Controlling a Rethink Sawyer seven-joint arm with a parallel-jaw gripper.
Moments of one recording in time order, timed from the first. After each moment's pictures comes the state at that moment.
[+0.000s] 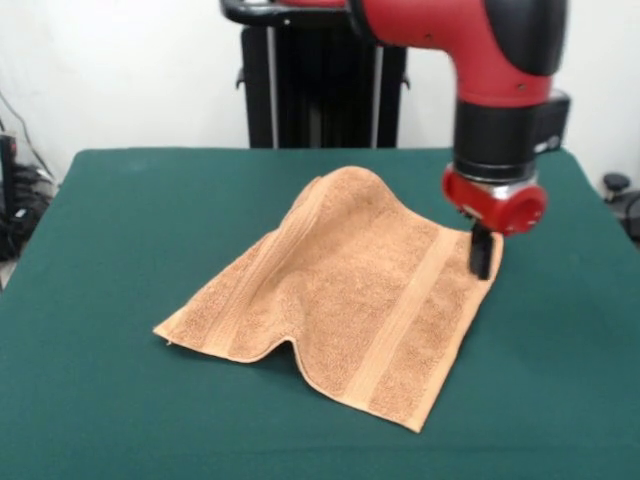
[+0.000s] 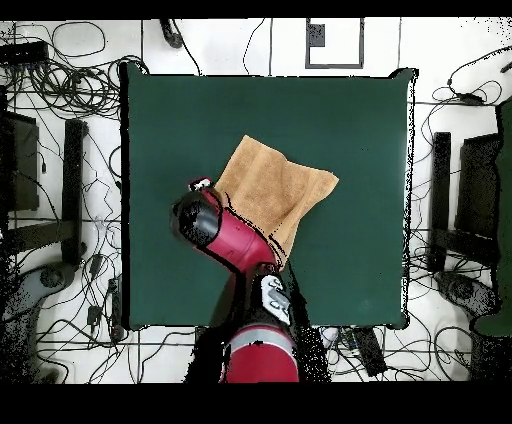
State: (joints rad) arm 0.05 -0.50 -0.04 1.84 0.64 0.09 2.33
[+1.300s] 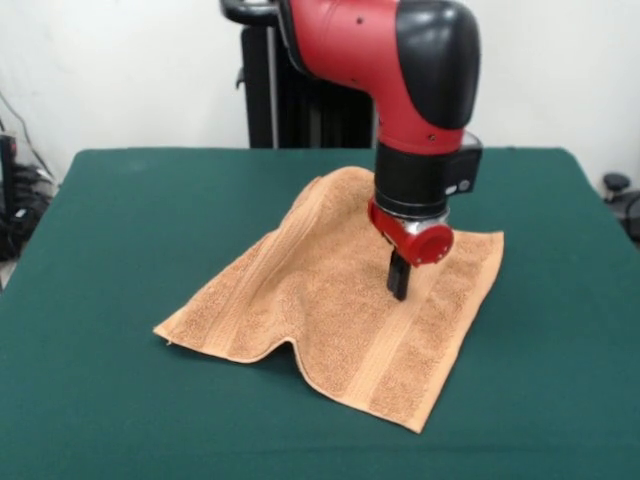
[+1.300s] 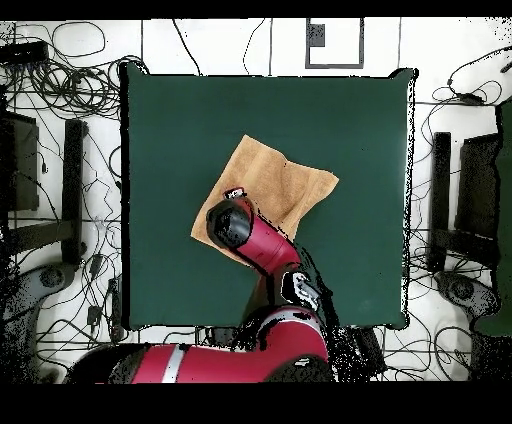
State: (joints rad) arm 0.00 -0.39 -0.09 1.82 0.57 0.04 2.33
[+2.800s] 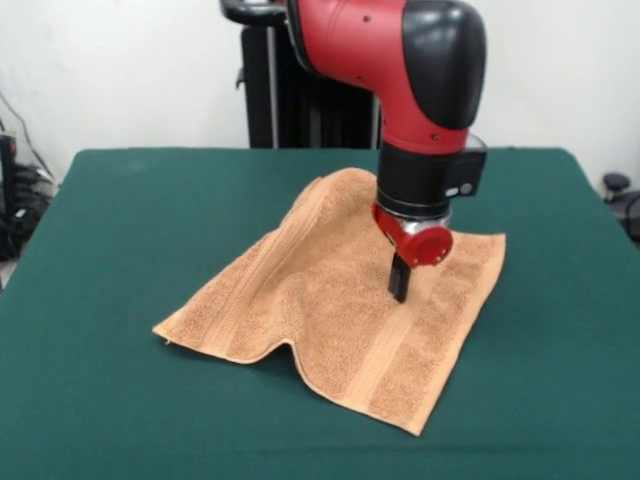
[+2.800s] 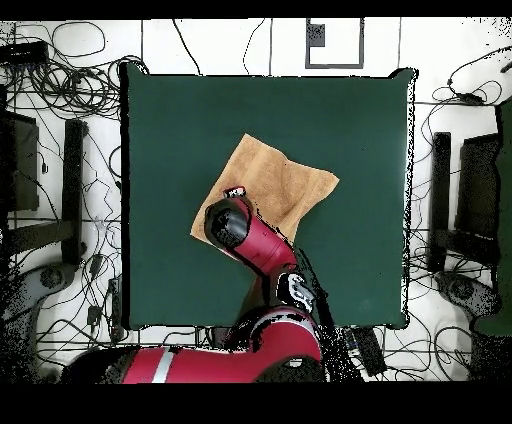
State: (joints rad) arm 0.03 -0.39 -0.10 1.83 0.66 0.02 2.41
